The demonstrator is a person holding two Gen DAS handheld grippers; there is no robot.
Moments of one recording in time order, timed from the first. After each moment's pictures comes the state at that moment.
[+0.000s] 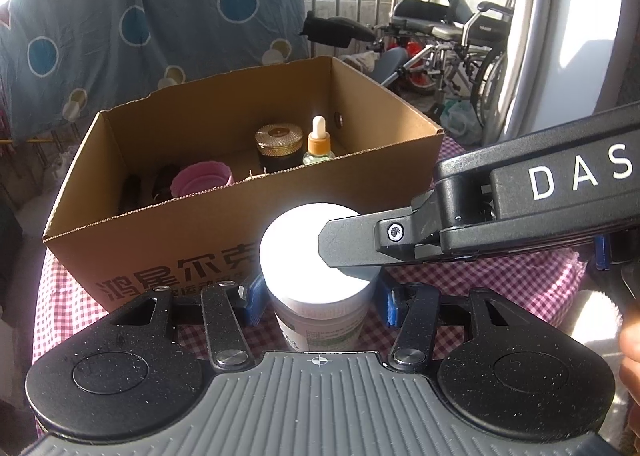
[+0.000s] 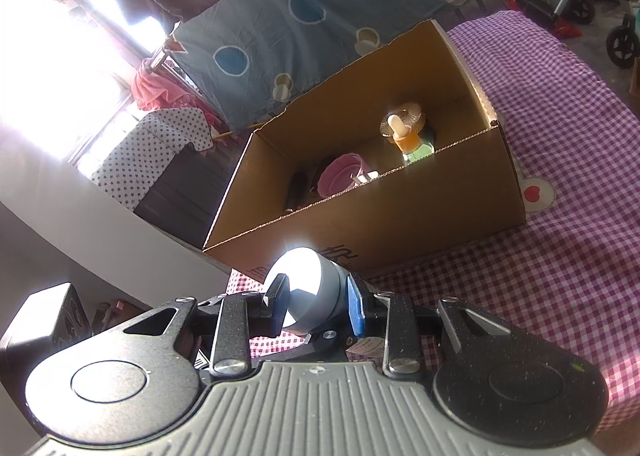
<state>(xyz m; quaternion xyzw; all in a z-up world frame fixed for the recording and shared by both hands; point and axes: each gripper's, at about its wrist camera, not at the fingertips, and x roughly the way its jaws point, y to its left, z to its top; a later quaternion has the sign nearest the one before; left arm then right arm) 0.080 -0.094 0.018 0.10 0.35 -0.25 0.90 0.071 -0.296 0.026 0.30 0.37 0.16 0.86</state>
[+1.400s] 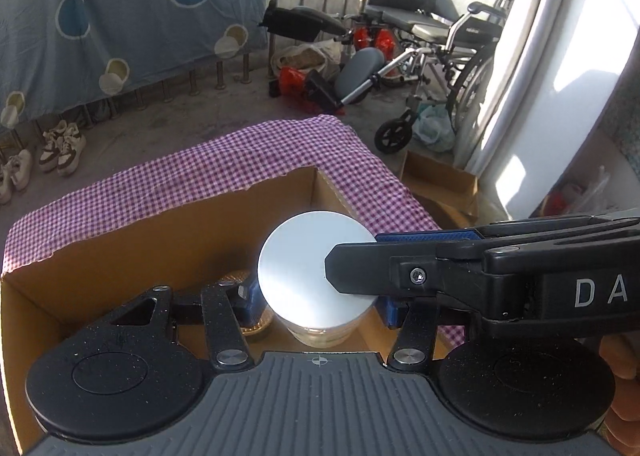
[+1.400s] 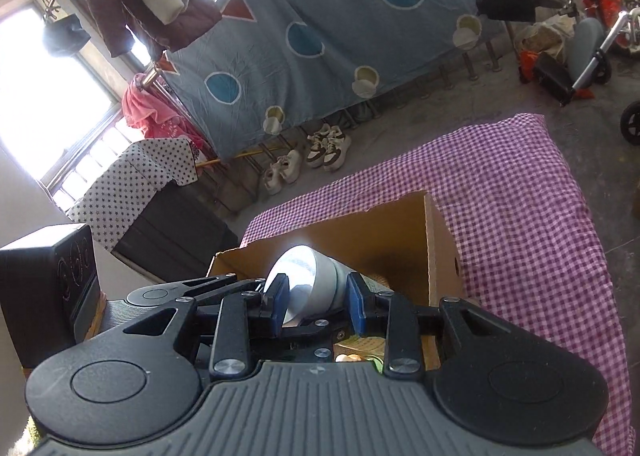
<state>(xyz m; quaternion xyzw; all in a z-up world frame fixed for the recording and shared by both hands) 0.258 -0.177 0.061 0.08 0.41 -0.31 0.85 0.237 -0.375 0.077 0.26 0.37 0.15 0.88</state>
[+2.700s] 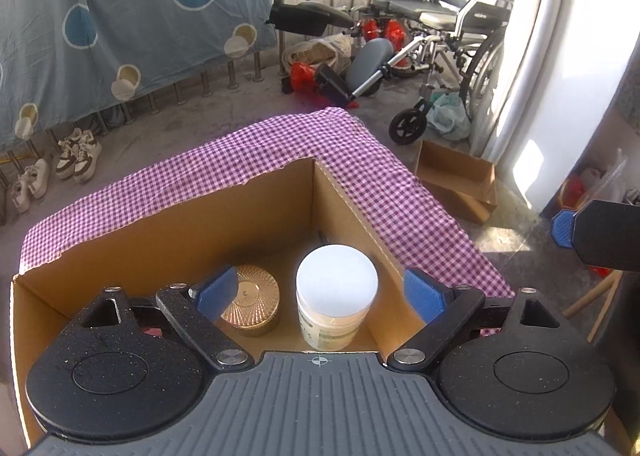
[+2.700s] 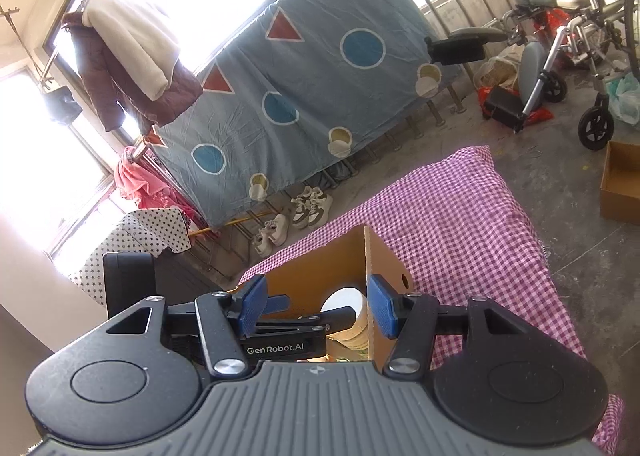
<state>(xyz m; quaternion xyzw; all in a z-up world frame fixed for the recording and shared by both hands) 0.233 -0.184 0.079 0.11 0.39 -0.29 0.86 0.137 -0.423 0.094 0.32 0.26 0.10 0.90</state>
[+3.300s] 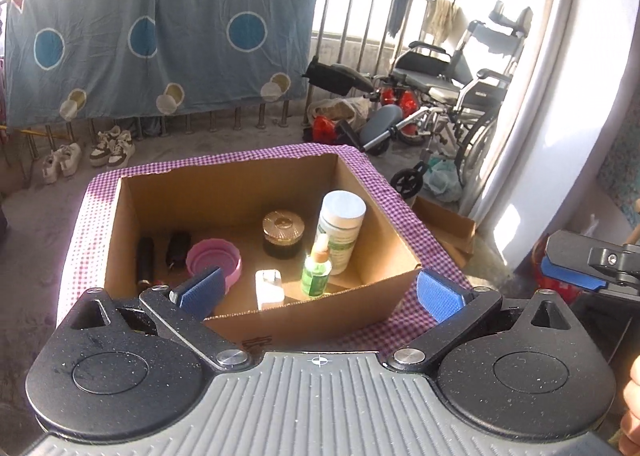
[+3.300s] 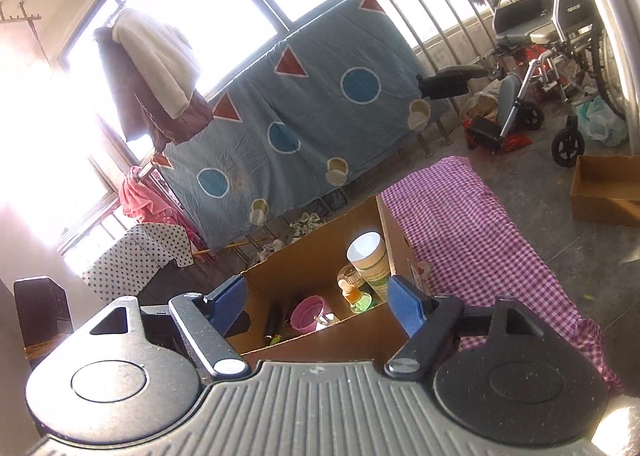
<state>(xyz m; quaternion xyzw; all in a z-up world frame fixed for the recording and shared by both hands) 0.110 -0.082 0.105 0.01 0.34 -0.26 0.90 0.010 -0.362 0.102 0.29 0.23 0.06 0.93</state>
